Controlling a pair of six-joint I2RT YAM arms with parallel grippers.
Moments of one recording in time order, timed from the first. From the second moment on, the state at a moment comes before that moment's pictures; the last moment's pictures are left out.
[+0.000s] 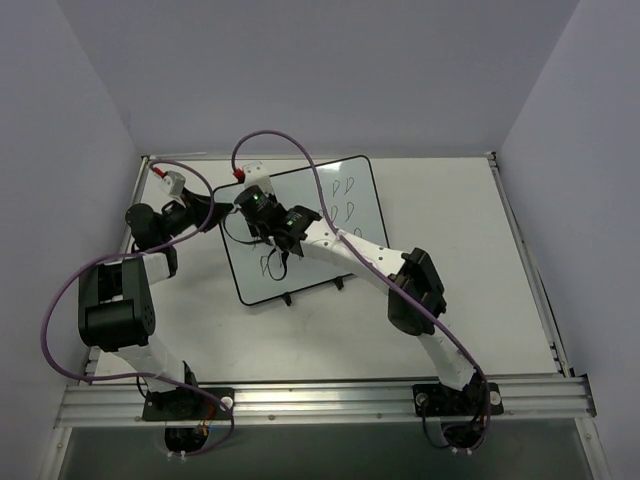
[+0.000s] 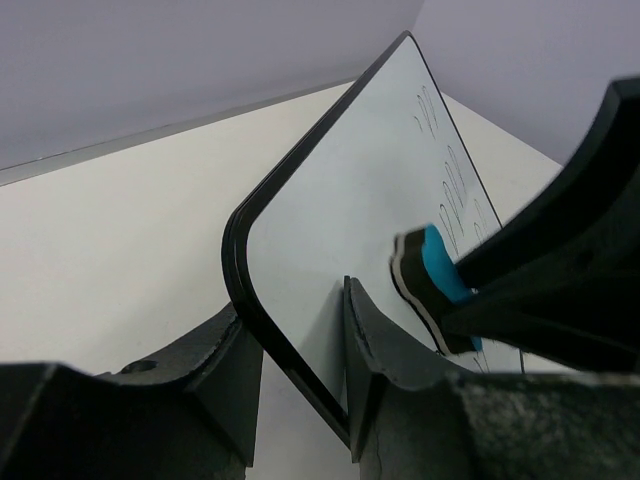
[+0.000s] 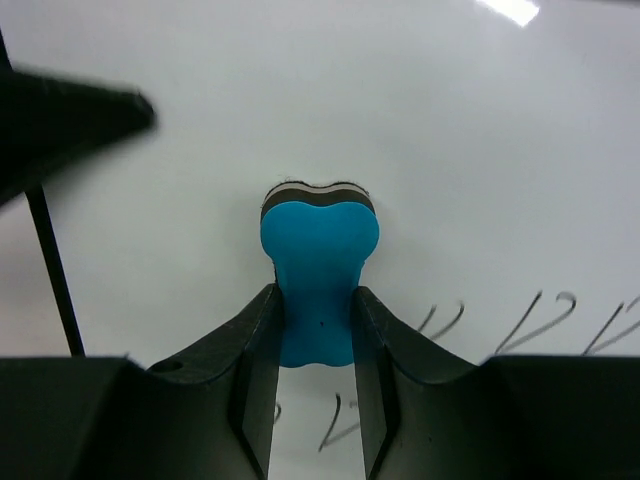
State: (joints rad) left arm 0.16 1.71 0.78 1.08 1.01 -0.42; right arm 0.98 2.20 2.06 -0.47 0.49 0.31
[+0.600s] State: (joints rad) left arm 0.16 1.71 0.78 1.08 1.02 -0.40; right arm 1.11 2.09 1.71 -0.38 0.57 0.37
